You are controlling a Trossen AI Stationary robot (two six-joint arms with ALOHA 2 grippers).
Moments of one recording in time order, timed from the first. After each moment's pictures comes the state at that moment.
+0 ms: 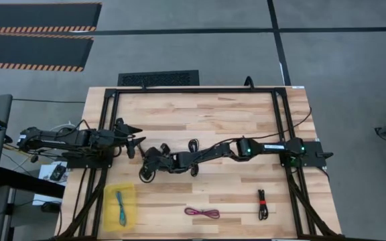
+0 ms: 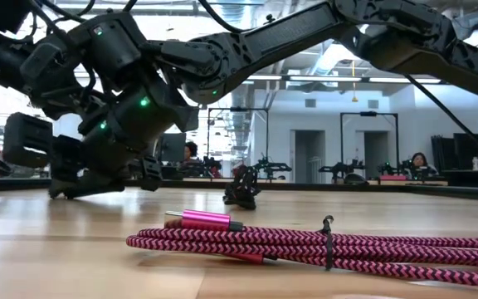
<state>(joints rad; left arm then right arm) -0.07 0.27 0.19 -0.38 -0.46 -0.31 0.12 2.80 2.35 -0.17 0.46 0.54</state>
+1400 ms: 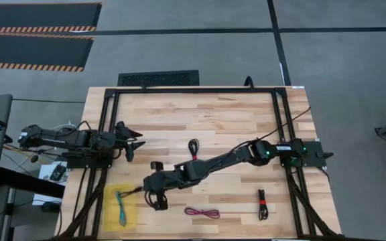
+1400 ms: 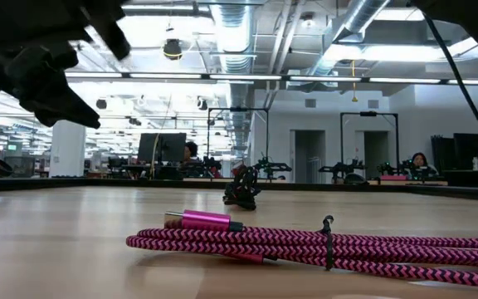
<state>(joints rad) -0.12 0.27 0.19 -0.45 -0.42 -0.39 0.28 2.51 2.34 -0.40 0.08 0.07</state>
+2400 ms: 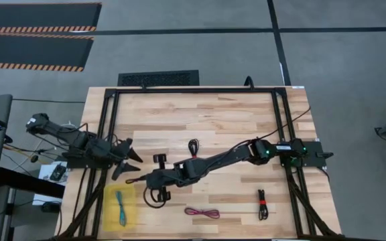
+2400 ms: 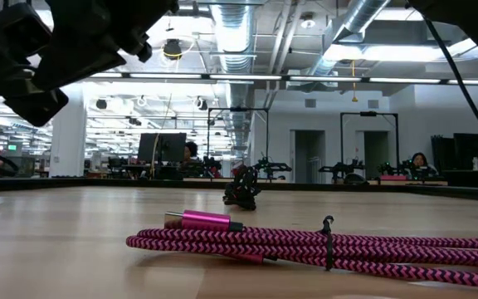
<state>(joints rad) -0.40 0.27 0.19 -0.38 -0.09 -0.48 0.27 2.51 2.35 -0.53 0.29 -0.10</state>
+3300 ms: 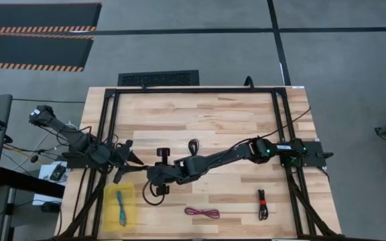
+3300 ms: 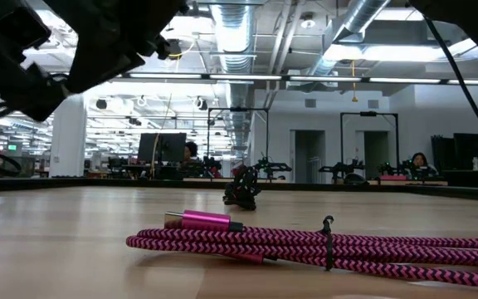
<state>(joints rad) -0.54 0.36 0.19 -0.28 -0.27 -0.46 0.26 2.50 2.35 -0.59 0.42 -0.03</state>
